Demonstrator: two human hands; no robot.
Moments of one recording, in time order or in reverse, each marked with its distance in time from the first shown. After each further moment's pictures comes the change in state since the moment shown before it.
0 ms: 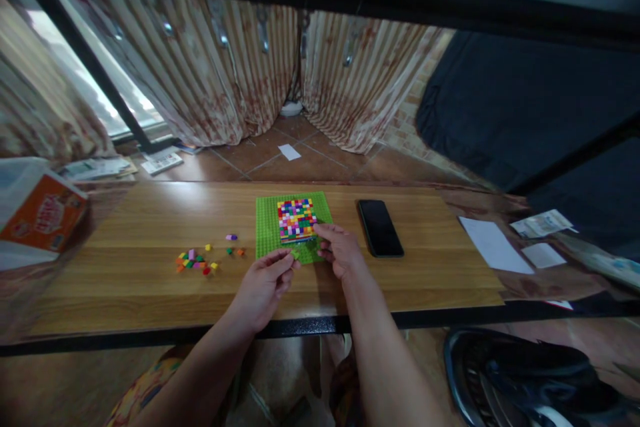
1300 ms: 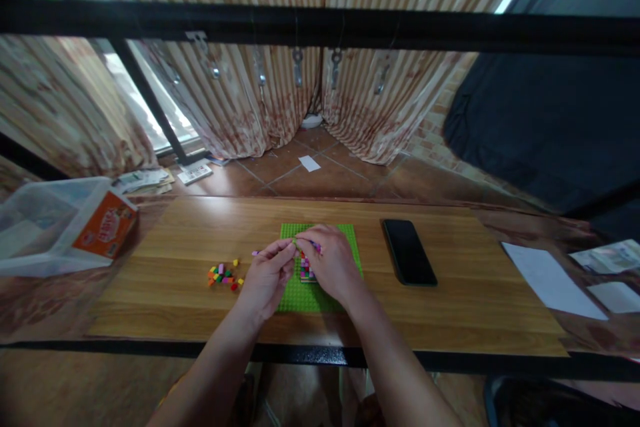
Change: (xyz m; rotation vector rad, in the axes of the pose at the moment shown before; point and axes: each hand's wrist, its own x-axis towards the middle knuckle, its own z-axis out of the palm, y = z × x) left_hand 0.020 0.047 -0.010 -0.067 0.032 0.220; right_hand -0.022 -0.021 0.057 -0.975 -0.344 -0.996
